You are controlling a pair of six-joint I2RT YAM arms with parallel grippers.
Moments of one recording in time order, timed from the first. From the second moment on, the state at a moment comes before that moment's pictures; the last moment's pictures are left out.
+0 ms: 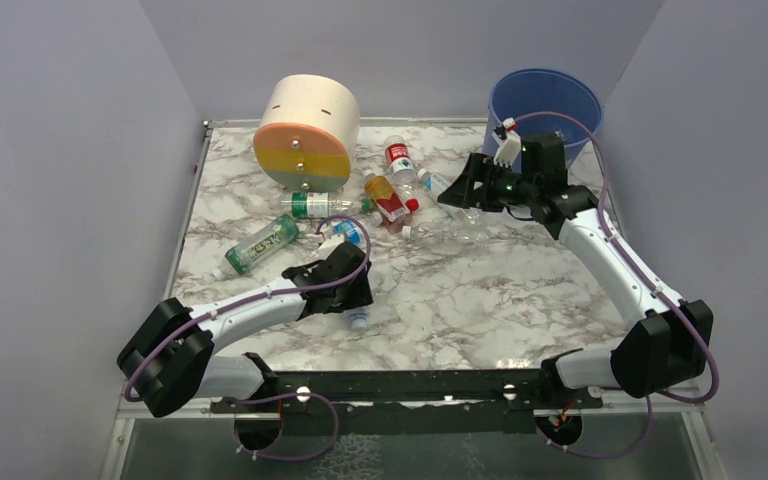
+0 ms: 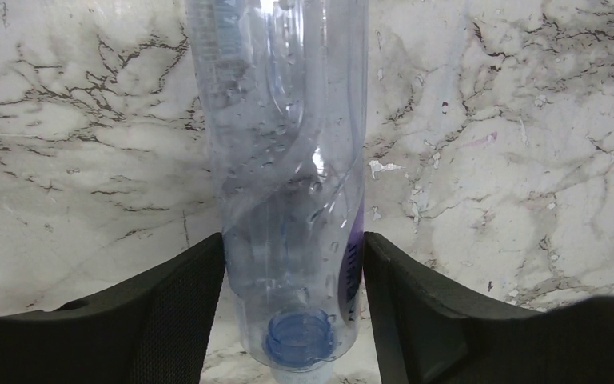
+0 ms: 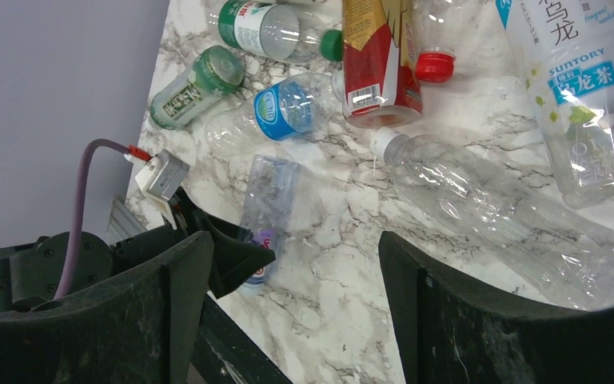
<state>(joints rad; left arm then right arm) -0.79 1.27 0.63 -0.41 -0.20 -0.92 0.31 1.35 1.19 -0.40 -0.51 0.47</state>
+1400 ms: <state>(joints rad) -0.84 1.21 0.73 -0.37 -0.09 -0.83 0.31 1.35 1.13 -0.36 -0.58 0.46</state>
